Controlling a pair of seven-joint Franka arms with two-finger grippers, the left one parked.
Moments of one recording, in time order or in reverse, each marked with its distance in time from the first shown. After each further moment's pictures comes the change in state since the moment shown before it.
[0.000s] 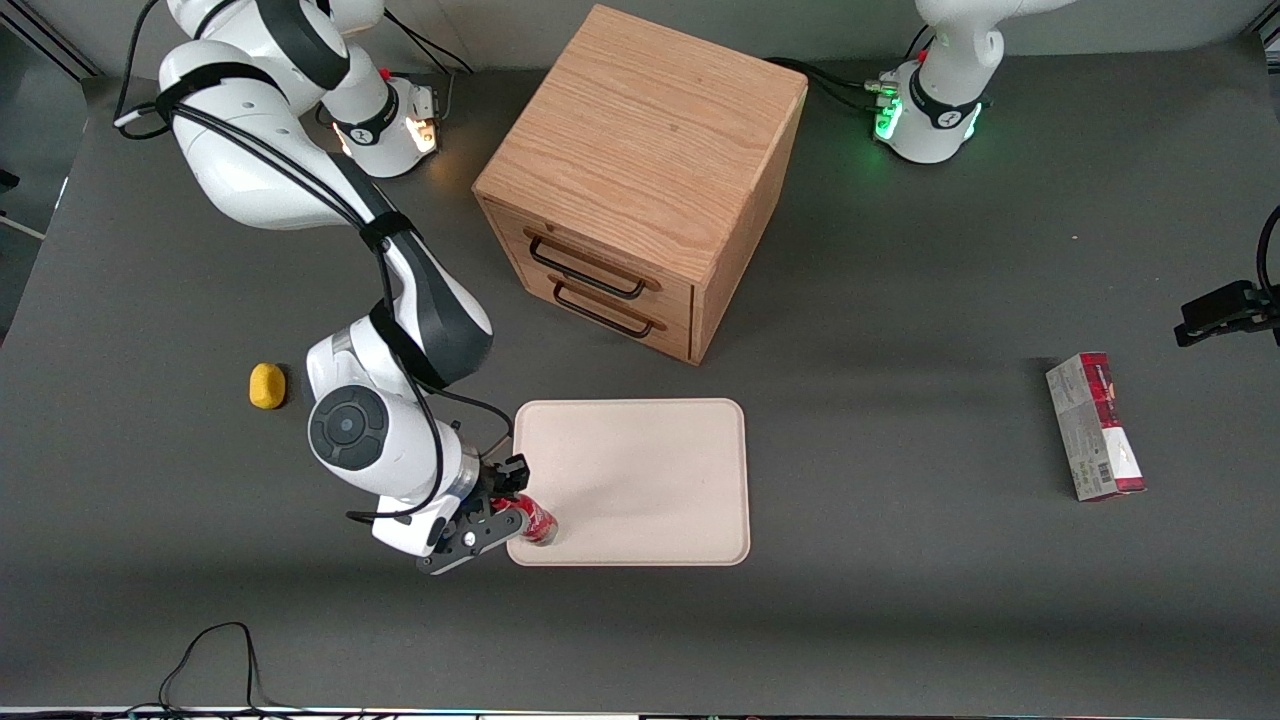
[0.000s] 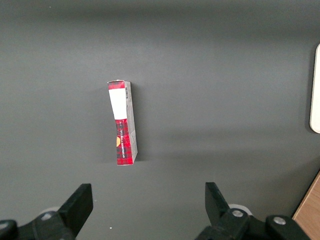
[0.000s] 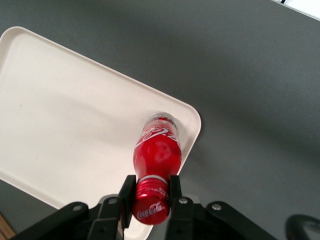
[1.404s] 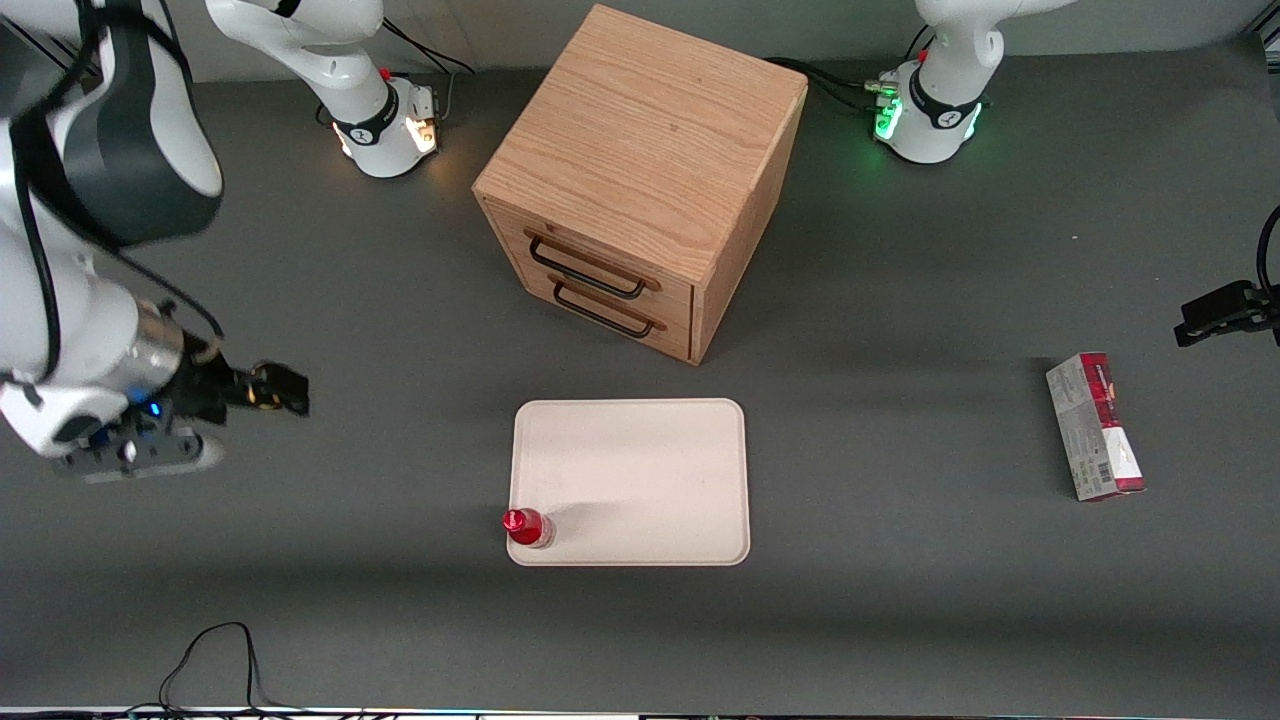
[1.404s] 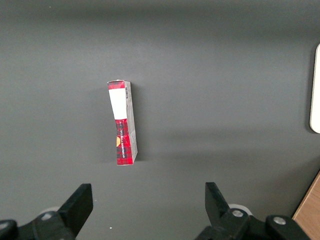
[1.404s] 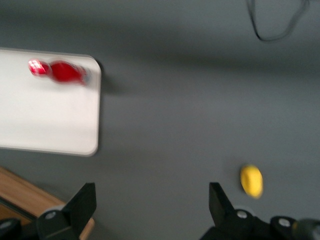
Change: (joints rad) arm -0.225 -0.628 -0.105 -0.389 0.118 -0.305 0.085
